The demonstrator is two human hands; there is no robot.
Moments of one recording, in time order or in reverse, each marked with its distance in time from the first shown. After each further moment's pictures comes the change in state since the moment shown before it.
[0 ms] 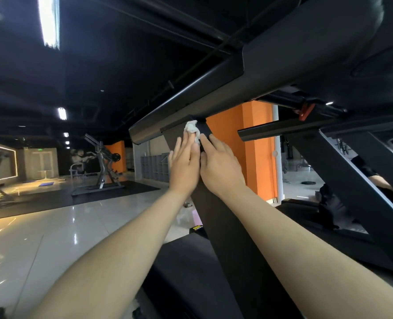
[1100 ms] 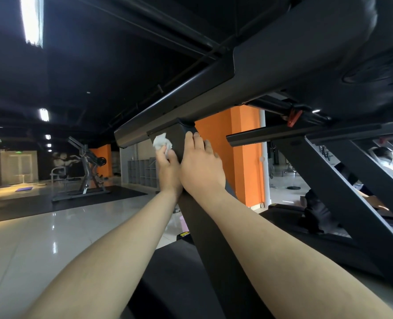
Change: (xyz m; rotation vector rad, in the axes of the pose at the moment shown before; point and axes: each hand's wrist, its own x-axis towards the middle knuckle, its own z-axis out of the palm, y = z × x) left_hand 0.023 -0.020 0.020 -0.540 0.226 -0.461; right_hand 0.018 -0.016 0.015 -0.283 0.027 0.023
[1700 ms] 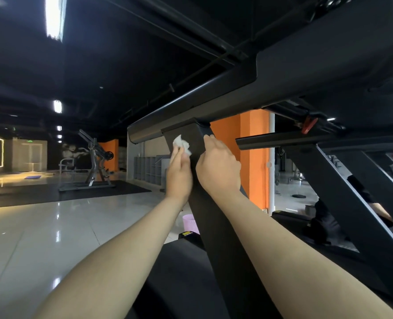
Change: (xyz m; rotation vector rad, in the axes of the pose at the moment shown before) left_hand -0.016 -0.002 -0.022 0.152 -0.108 0.274; right_hand -0.005 0.002 -0.004 0.207 0.129 0.027
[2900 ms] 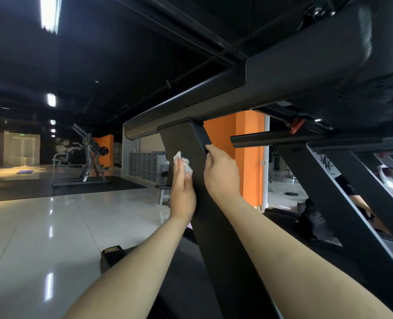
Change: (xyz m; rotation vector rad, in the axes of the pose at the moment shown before) left_hand -0.060 -0.017 0.014 -0.012 -0.079 0.032; right_hand -0.022 0.023 -0.014 0.262 0.050 0.099
